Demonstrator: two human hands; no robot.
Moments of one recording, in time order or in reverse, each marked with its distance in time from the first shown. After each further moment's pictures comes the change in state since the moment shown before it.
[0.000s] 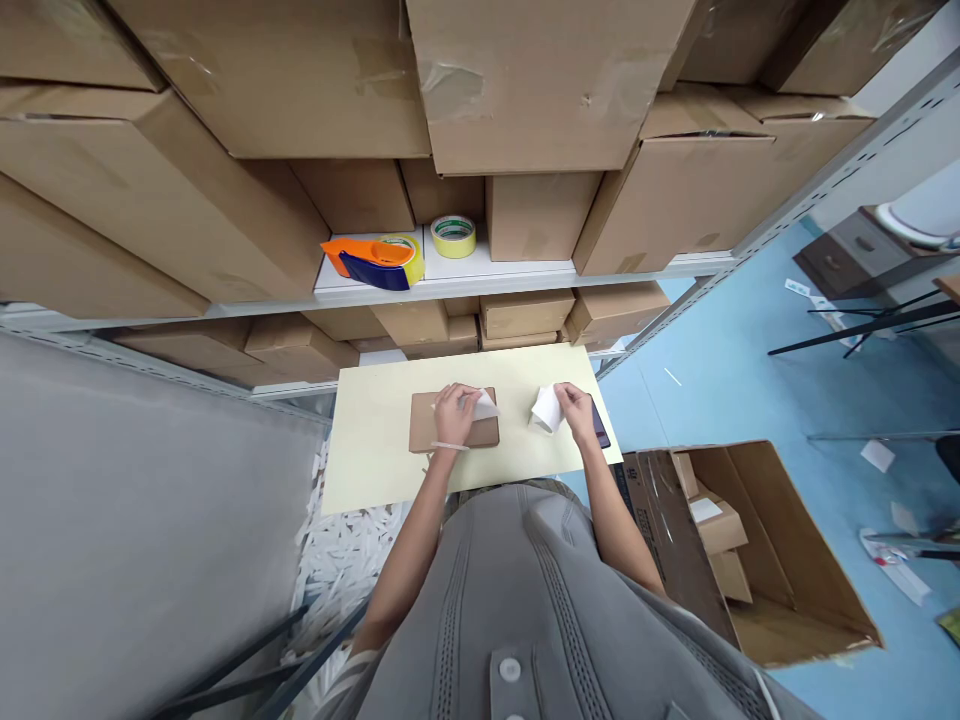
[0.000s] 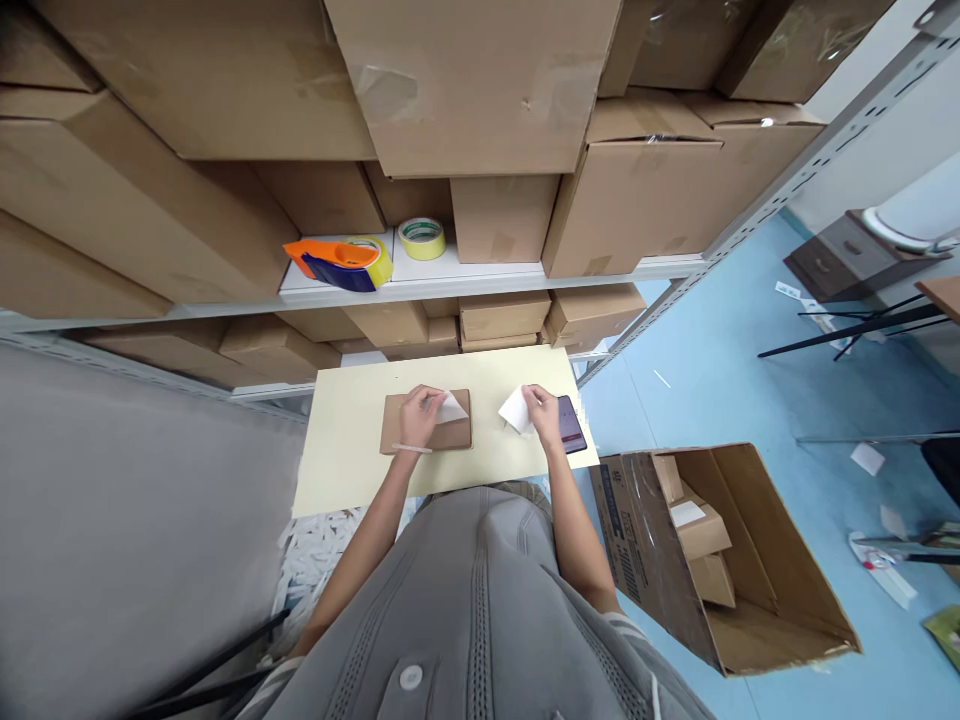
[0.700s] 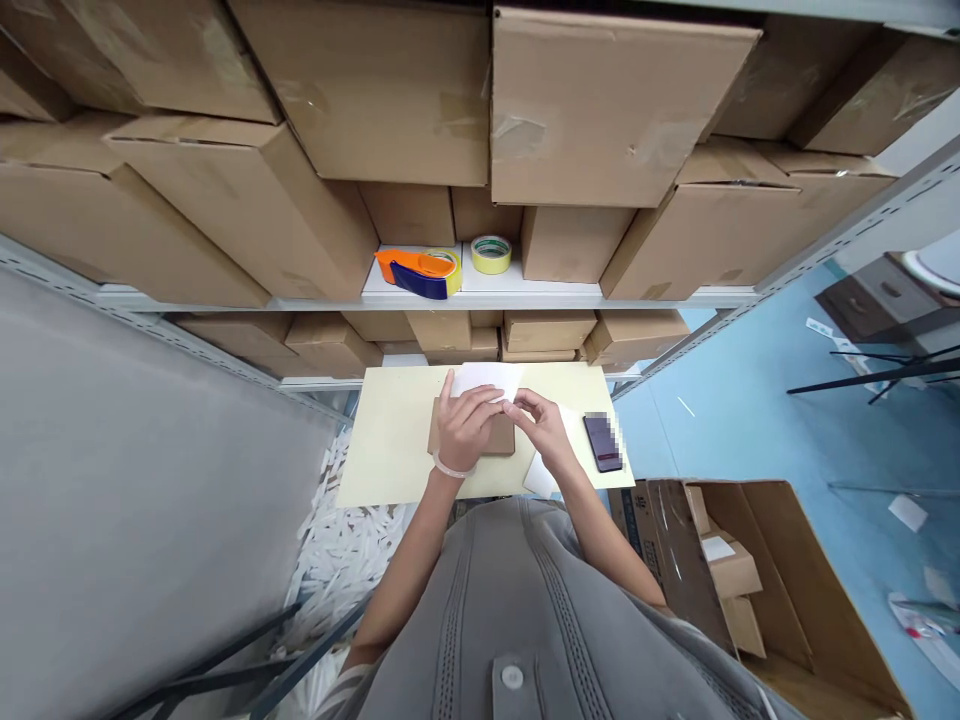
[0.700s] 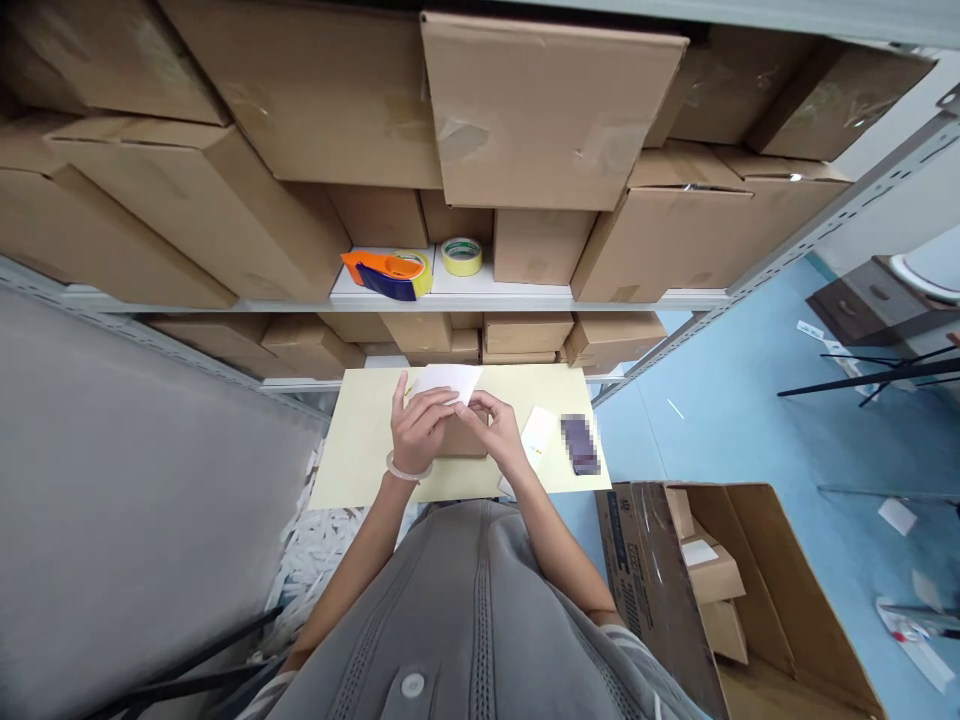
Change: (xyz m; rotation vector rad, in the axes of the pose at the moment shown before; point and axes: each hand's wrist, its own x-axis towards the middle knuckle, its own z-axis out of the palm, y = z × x) left_hand -0.005 0.079 -0.070 0.213 0.259 0.604; right_hand -0.059 -0.167 0.069 0.297 -0.421 -0.156
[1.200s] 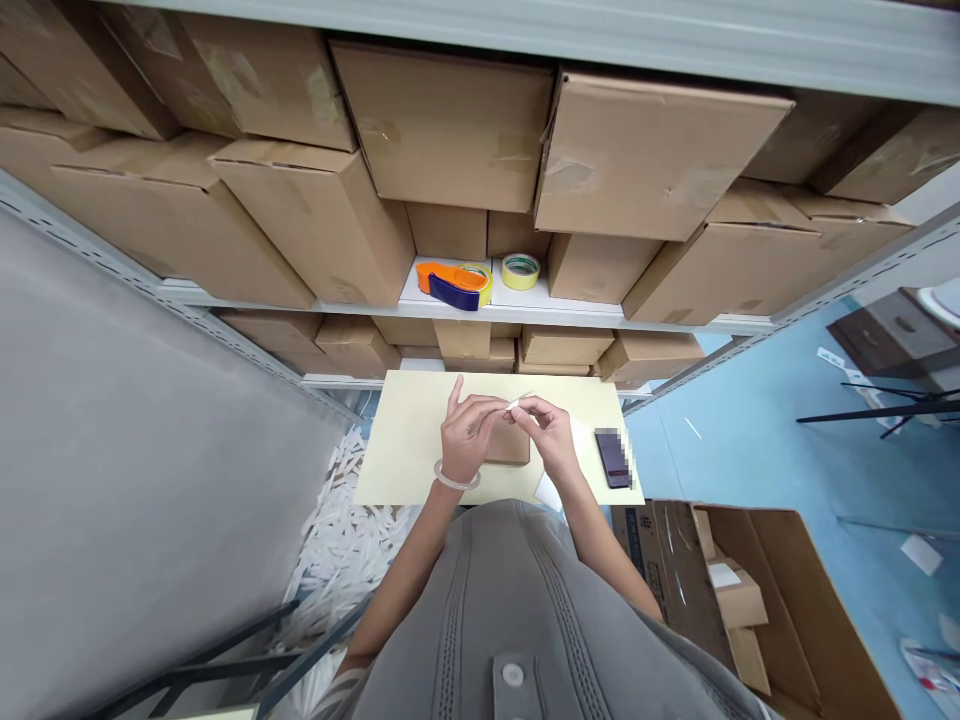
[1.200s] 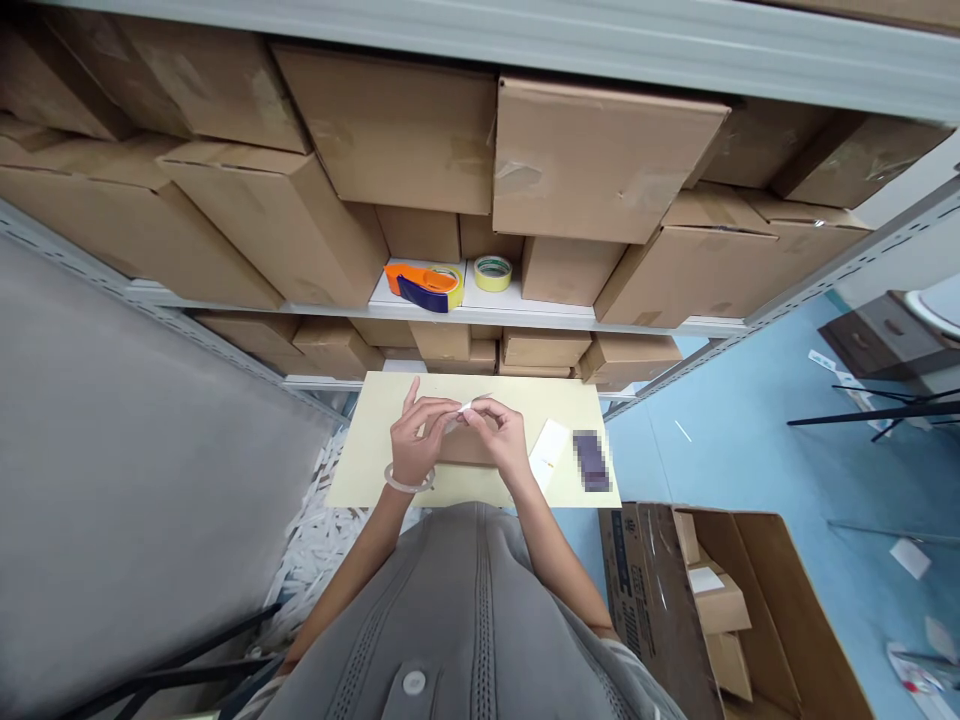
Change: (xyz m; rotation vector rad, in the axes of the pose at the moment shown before) left_hand 0.015 0.000 -0.049 -0.208 0.051 -0.259; right_hand 0.008 -0.018 0.039 0.064 0.026 -0.049
